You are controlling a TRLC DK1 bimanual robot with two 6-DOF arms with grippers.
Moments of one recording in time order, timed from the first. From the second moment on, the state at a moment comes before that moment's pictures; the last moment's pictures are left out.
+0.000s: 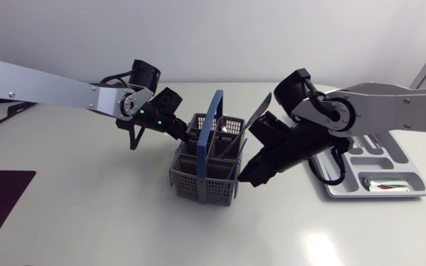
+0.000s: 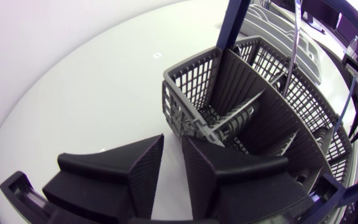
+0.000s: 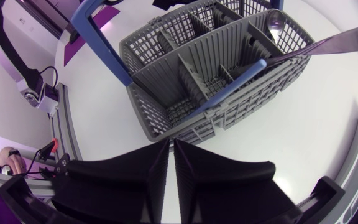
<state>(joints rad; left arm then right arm) -0.34 2.01 1.31 -0.17 0.26 0.34 0.44 1.59 1.01 -0.60 -0.50 -0.28</state>
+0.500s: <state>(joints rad) -0.25 1.60 1.05 -0.21 0.27 0.40 0.38 1.52 0.99 -0.53 -0.48 -0.21</state>
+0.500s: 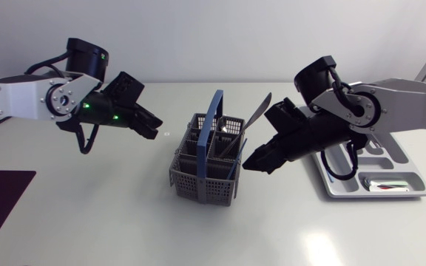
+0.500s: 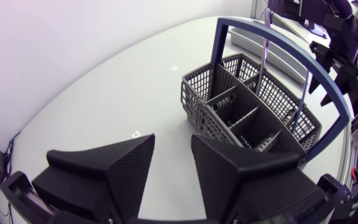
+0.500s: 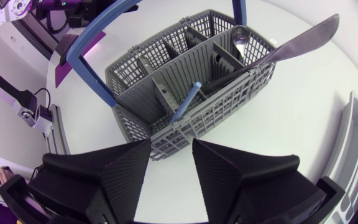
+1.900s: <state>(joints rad) -0.37 1.26 0.81 -0.25 0.27 0.40 0.55 1.32 1.20 -0.63 -0.32 -0.15</state>
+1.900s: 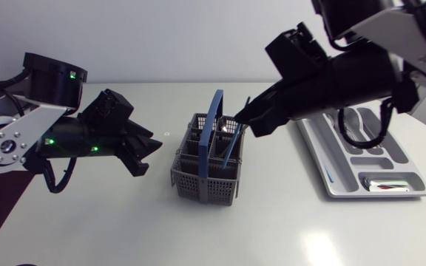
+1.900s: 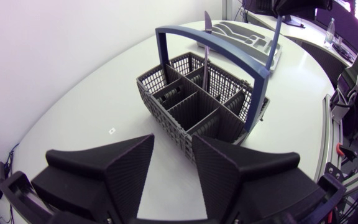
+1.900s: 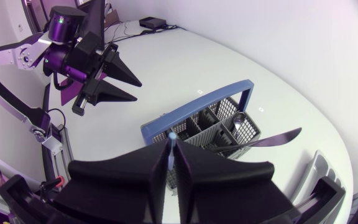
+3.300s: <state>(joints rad) -0.44 1.19 0.78 -0.32 0.26 0.46 -0.30 1.85 1.36 -0.79 -0.33 -0.48</state>
